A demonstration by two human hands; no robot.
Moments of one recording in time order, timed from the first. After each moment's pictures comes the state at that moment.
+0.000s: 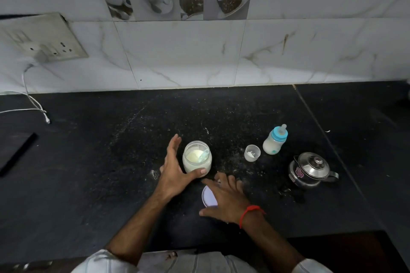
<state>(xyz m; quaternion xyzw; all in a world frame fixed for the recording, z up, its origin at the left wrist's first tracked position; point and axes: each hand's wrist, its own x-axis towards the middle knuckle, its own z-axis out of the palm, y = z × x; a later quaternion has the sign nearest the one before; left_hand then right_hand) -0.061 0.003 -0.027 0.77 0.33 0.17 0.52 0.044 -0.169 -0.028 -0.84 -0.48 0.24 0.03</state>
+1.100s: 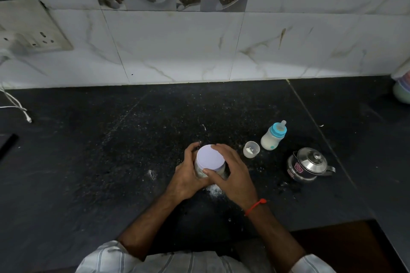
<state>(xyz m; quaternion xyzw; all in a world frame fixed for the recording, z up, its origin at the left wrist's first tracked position) -0.044 -0.012 -0.030 0.79 0.24 0.09 0.55 0.058 -0.155 -0.010 -0.77 -0.41 0.11 0.47</state>
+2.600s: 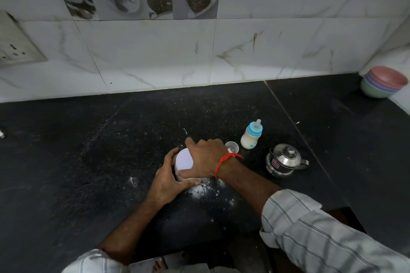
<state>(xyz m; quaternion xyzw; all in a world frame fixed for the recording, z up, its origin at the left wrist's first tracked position) -0.042 -0.013 -0.043 0.79 0.25 0.11 0.54 0.091 -0.113 0.059 -0.83 -0.55 0.08 -0.03</state>
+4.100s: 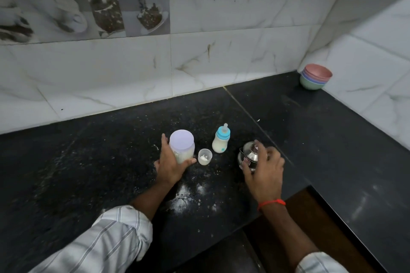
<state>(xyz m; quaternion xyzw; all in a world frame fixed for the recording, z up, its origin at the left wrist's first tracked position) 0.076 -0.021 -0.041 0.83 0.29 0.10 0.47 0.113 -0.286 0.019 -0.96 -0.09 -0.16 0.20</state>
